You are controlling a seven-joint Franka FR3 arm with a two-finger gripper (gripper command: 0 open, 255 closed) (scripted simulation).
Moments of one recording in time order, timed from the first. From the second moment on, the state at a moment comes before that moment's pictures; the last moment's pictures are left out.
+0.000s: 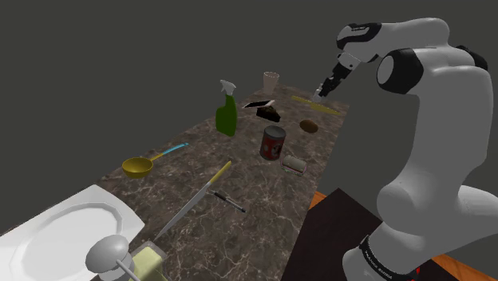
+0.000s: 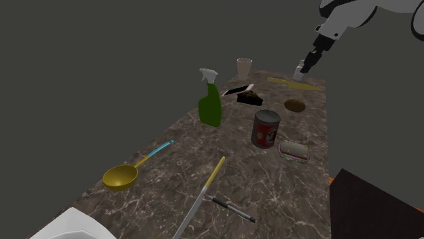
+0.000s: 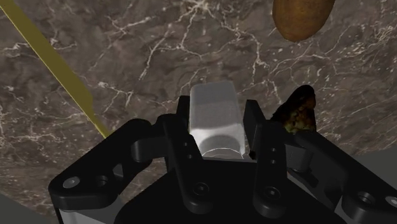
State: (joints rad) arm -0.60 0.57 -0.20 -1.25 0.44 1.82 -0.95
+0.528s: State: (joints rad) arm -0.60 0.59 -0.19 -1.33 0.45 1.91 -0.99
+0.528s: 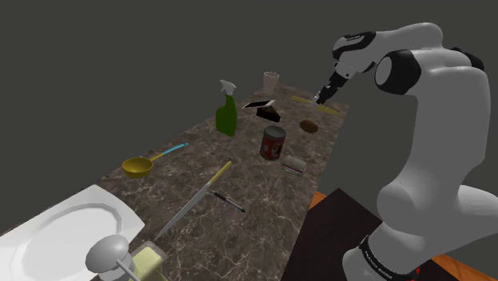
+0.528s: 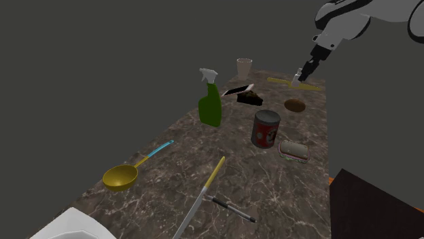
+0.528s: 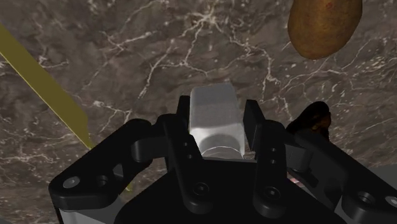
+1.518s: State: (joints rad) arm -0.60 0.64 -0.18 -1.41 0.48 2.04 -1.03
